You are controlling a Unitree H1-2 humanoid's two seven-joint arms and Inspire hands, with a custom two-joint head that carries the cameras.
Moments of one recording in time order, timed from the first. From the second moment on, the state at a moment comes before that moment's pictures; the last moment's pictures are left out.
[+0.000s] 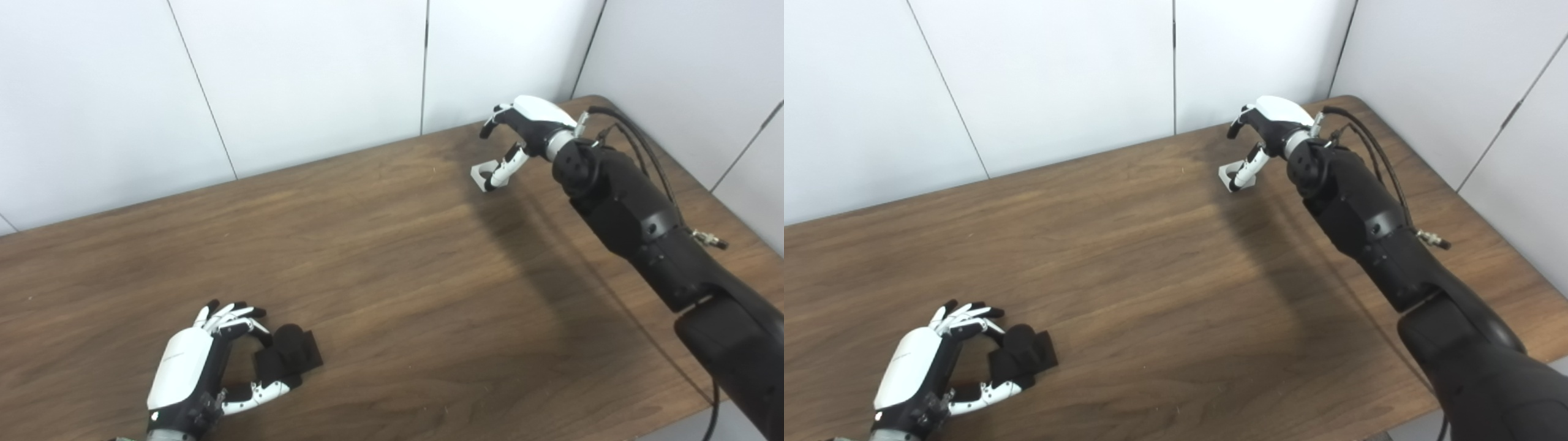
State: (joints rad) left arm -0.01 0.29 -0.33 -0.16 0.69 -0.01 -0.06; right arm -0.59 -0.65 0.23 0.28 -0.67 0.40 0.31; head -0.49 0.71
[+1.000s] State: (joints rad) left arm -0.01 0.29 -0.33 -0.16 0.68 -0.02 -0.06; right arm -0.63 -0.68 0.32 0.35 -0.74 0.39 0.39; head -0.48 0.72
